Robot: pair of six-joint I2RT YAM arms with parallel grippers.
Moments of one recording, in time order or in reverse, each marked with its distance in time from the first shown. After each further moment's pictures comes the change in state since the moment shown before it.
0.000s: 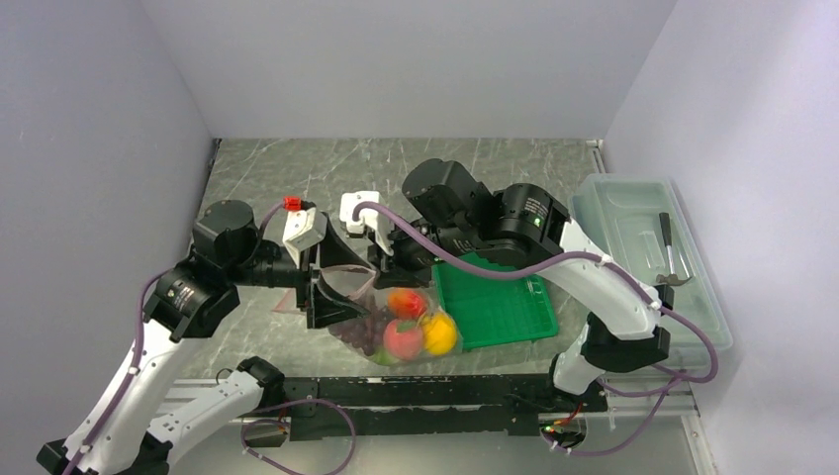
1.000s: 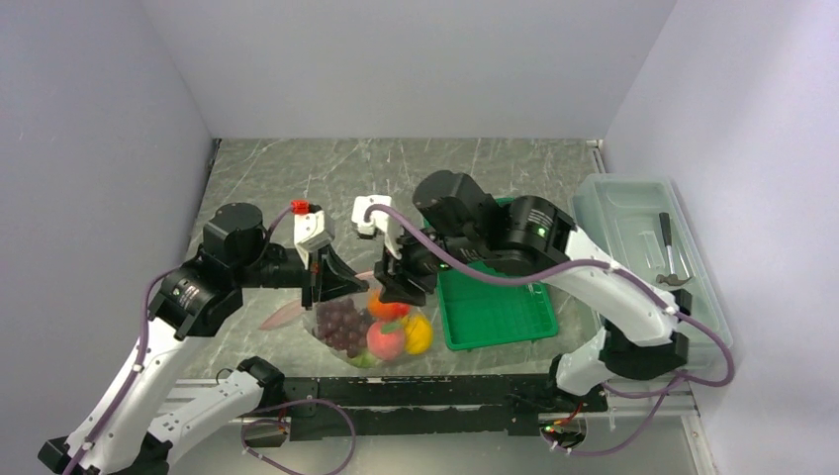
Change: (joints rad) left arm -0.003 -0.007 -0.027 -0.060 -0.114 0.082; right arm -0.002 -0.045 -0.125 0.076 0.024 0.087
